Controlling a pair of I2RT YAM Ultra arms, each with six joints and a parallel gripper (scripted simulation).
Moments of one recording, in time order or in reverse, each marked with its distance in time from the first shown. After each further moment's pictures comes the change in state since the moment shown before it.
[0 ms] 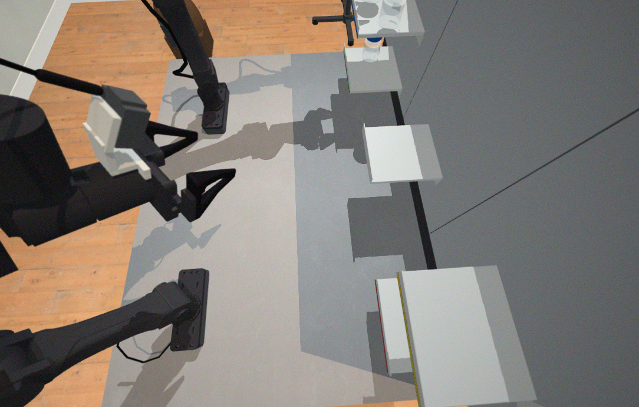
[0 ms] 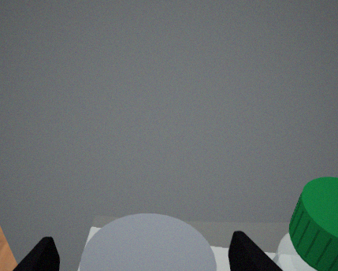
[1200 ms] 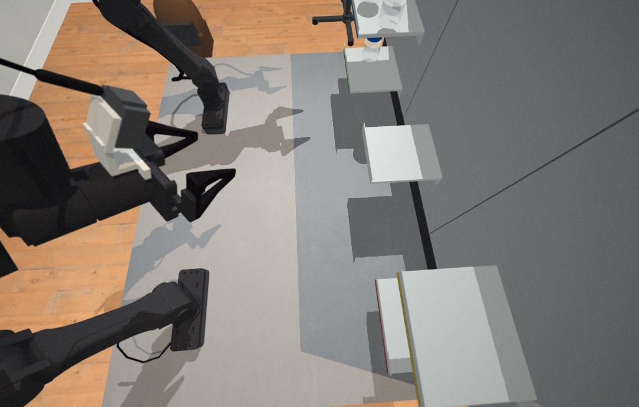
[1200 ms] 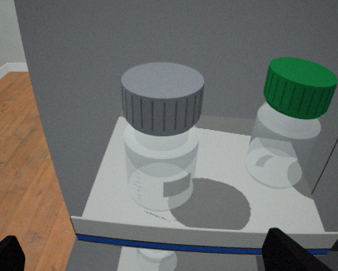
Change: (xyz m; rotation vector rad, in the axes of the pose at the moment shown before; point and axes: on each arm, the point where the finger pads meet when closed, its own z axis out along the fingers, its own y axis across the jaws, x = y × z) left arm 0.018 0.009 -0.112 -0.046 0.126 0.022; right arm 0.000 0.000 0.000 0.000 0.000 0.000
